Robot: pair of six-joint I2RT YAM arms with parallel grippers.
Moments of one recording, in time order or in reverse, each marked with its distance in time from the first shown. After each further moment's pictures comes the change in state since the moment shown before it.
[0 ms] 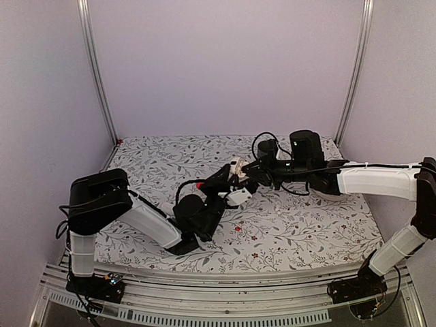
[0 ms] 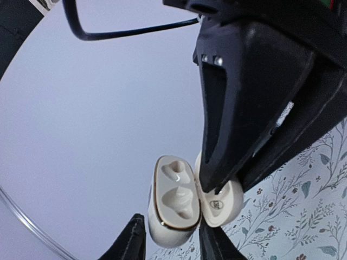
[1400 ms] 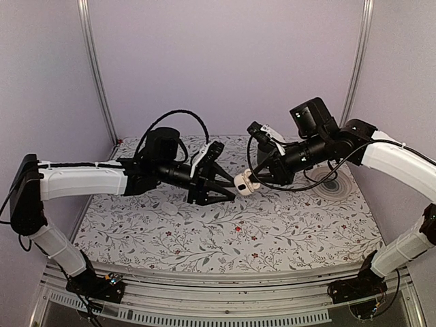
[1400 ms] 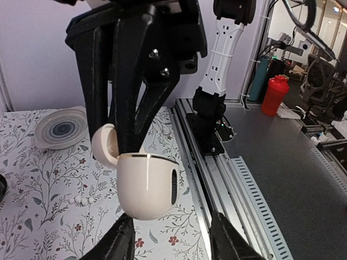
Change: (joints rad) left arm 0.348 -0.500 0.115 -1.231 1.654 -1.031; right arm 0.092 -0.101 0.420 -0.864 -0.063 -1.160
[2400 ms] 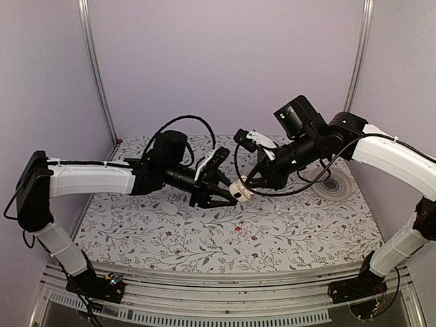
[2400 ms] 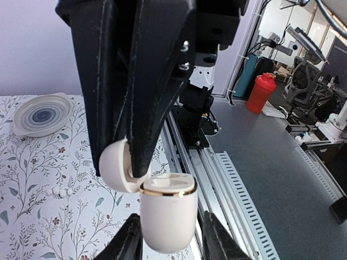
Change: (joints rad) left arm -0.008 0.067 0.026 -0.042 0.083 -0.026; right arm 0.092 0.090 0.143 -0.159 0.120 -0.079
